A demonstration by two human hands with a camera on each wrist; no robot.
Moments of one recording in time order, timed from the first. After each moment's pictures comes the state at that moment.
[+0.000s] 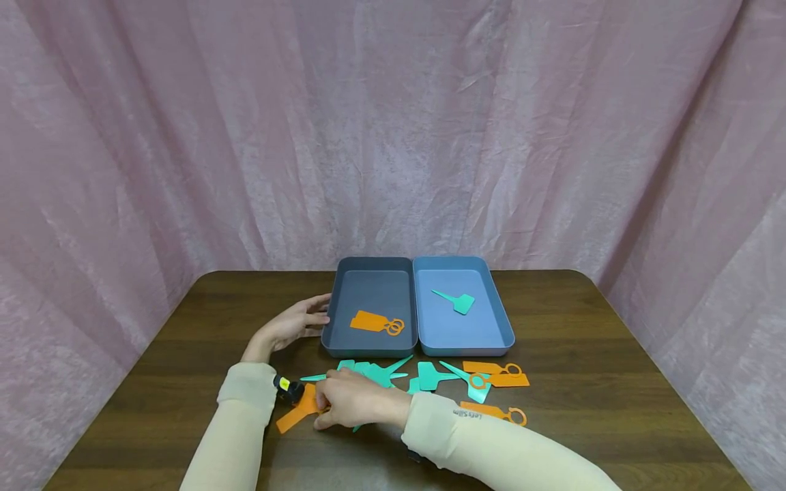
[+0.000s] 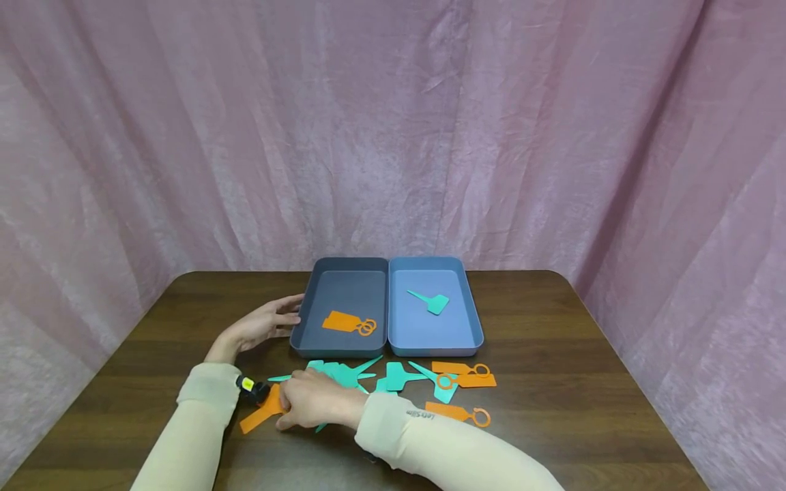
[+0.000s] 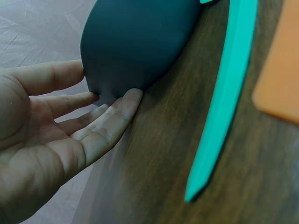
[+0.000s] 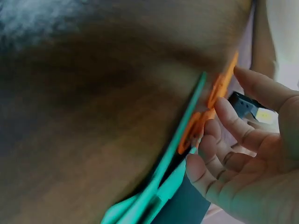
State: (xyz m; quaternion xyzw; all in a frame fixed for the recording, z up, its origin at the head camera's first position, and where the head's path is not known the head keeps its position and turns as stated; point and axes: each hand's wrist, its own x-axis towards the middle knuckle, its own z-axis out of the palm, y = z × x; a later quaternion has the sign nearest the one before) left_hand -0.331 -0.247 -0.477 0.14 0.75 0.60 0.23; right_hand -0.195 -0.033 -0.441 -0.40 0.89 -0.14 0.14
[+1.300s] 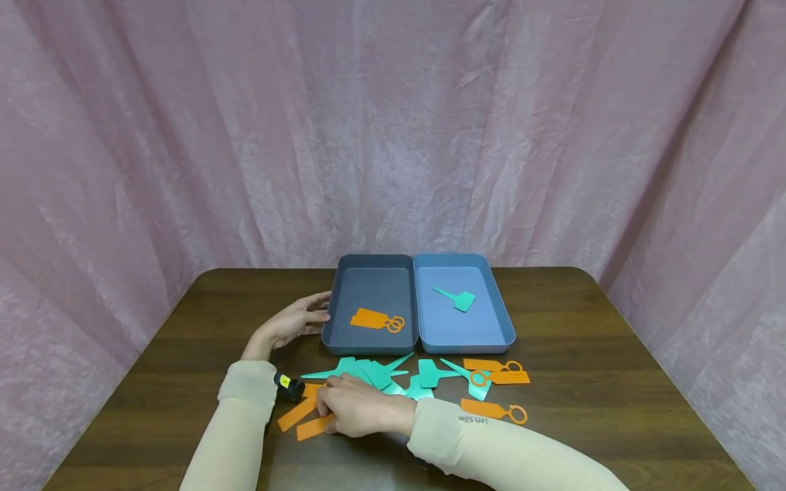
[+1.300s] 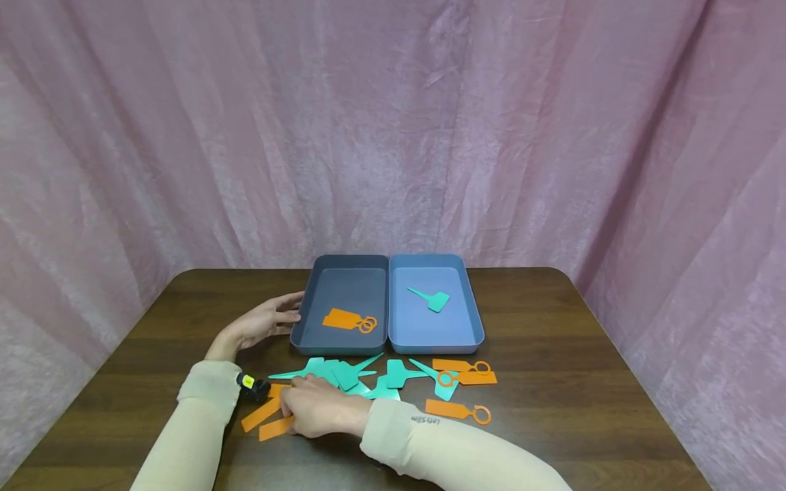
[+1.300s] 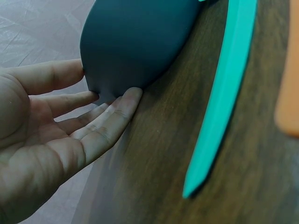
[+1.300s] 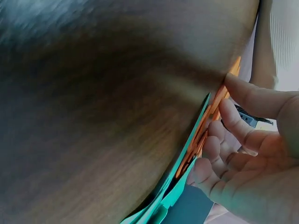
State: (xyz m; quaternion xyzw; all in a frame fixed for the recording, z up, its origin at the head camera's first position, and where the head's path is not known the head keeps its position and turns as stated) left_hand -0.332 -0.247 -0.475 0.14 0.75 0.61 0.23; right_hand -0.185 -0.029 -0.446 -0.43 0.89 -0.11 0.14
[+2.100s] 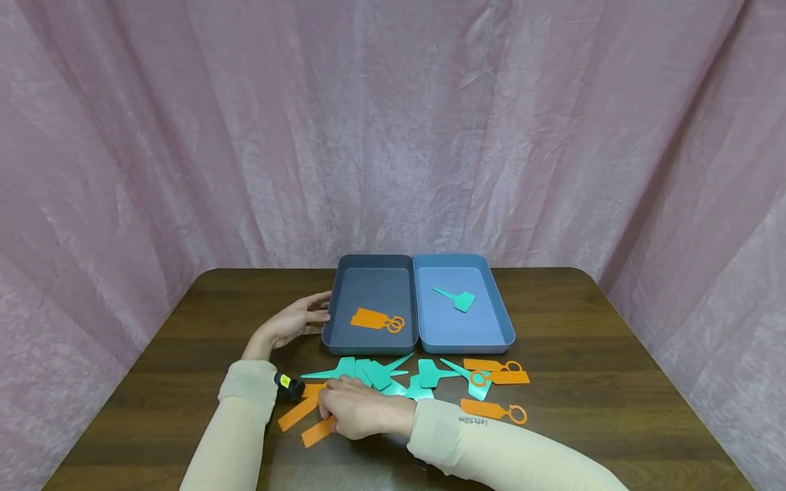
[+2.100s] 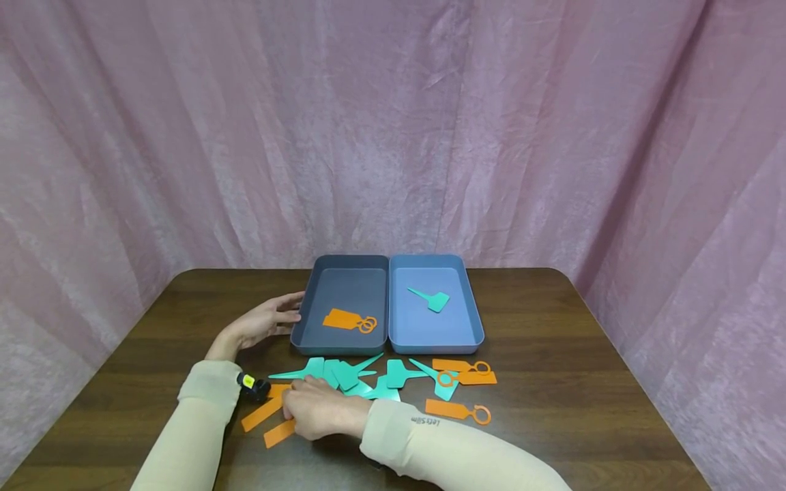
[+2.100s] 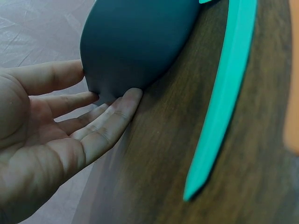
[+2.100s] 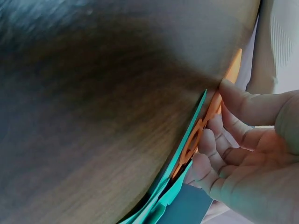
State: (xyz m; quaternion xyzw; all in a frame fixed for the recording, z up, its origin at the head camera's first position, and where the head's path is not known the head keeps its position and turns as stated) left_hand -0.332 -0.247 -0.476 0.14 0.75 0.61 0.23; right_hand -0.180 -0.031 -0.445 -0.41 0.89 -0.10 0.15
